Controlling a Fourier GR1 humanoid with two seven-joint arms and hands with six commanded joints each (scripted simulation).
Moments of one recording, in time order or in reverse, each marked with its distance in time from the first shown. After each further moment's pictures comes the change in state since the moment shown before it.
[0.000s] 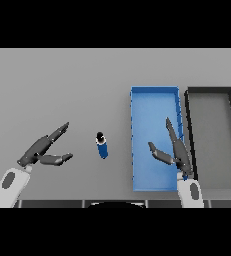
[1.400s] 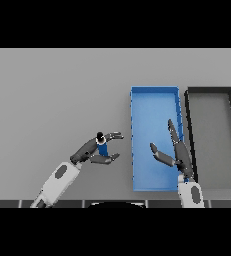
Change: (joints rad) left arm -0.200 -0.470 -0.196 0.318 -0.187 0.065 -0.013; right arm 0.037 0.008 -0.003 -0.049 -0.011 -0.004 0.030
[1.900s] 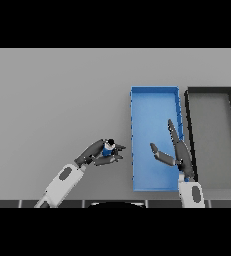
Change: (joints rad) left arm 0.010 -0.037 -0.028 0.020 -0.025 0.026 -0.081; right arm -0.006 -0.006 -0.006 0.017 -0.013 0.013 -0.013
